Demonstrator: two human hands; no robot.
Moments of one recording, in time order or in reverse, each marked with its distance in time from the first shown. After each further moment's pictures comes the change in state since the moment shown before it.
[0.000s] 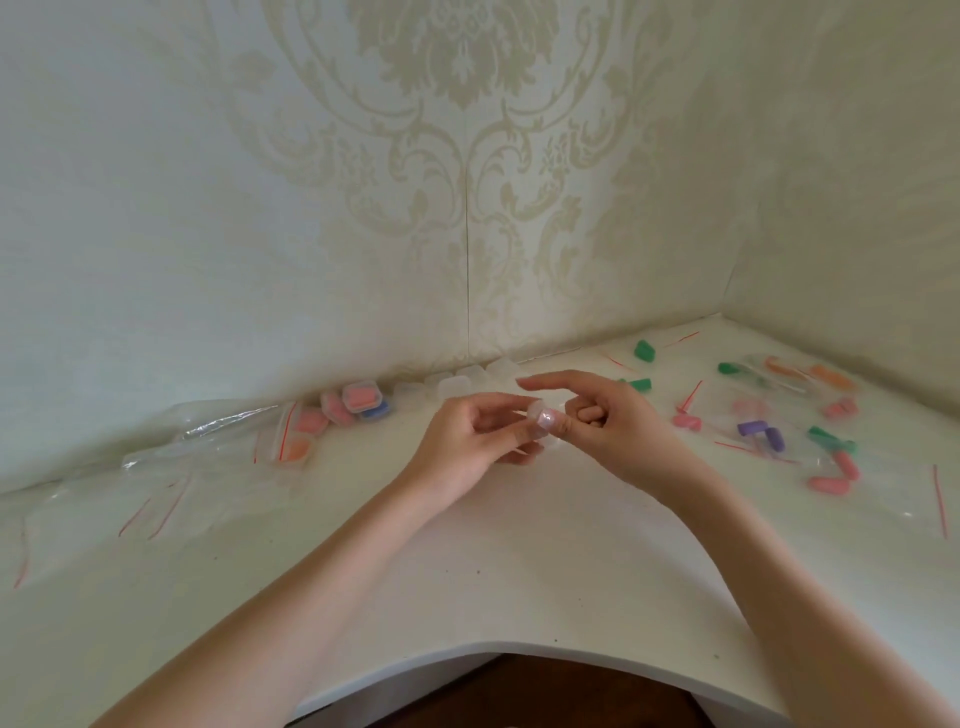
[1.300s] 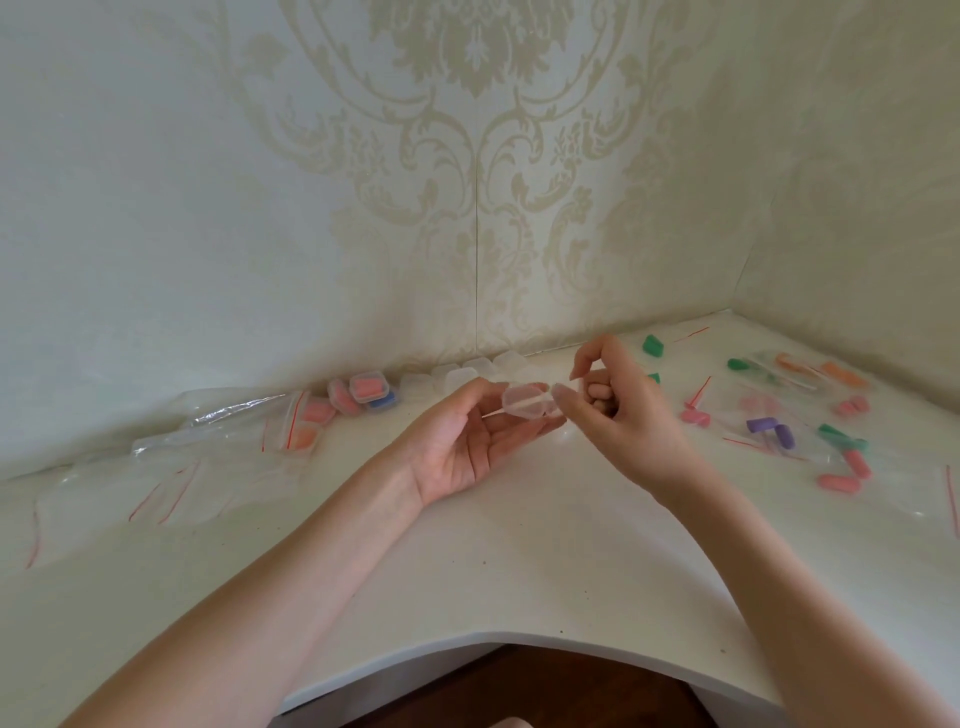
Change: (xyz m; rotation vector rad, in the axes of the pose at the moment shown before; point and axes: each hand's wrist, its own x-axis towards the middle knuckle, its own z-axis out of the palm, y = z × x) left_hand 0.007 0.011 -0.014 -0.844 -0.111 -0.500; right_hand -0.004 -0.002 0.006 -0.035 0.170 -0.105
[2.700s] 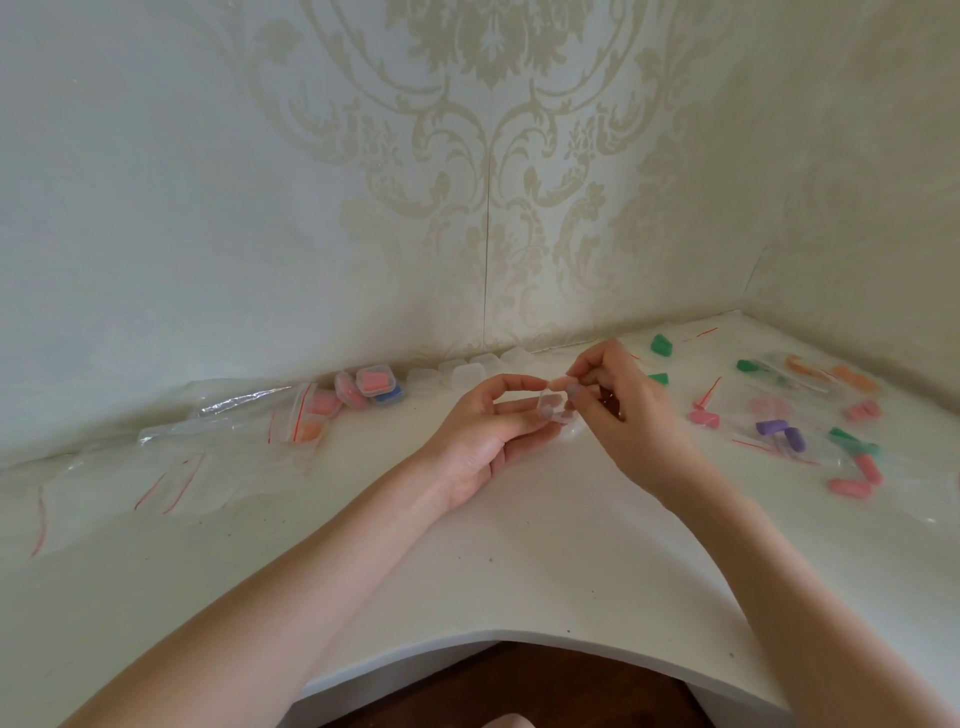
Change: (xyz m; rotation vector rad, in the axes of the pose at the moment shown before) left_hand 0.008 -0.018 0.000 0.345 0.076 0.273; right_hand 0.002 0.008 0.007 -0.108 0.007 0.018
